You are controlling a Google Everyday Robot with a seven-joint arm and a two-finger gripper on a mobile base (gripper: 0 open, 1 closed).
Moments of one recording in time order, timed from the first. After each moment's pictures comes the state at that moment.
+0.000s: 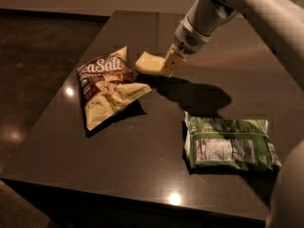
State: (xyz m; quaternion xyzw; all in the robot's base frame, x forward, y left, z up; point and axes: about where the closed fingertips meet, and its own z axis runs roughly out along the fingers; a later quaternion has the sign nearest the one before) arm 0.644 -0.059 0.883 -0.57 0.78 0.13 0.22
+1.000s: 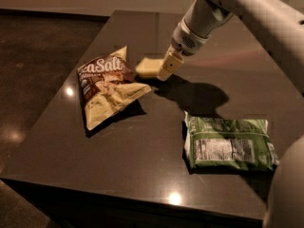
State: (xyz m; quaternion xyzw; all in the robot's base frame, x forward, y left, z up) arm 0.645 -0.053 0.876 -0.58 0.78 0.14 0.21
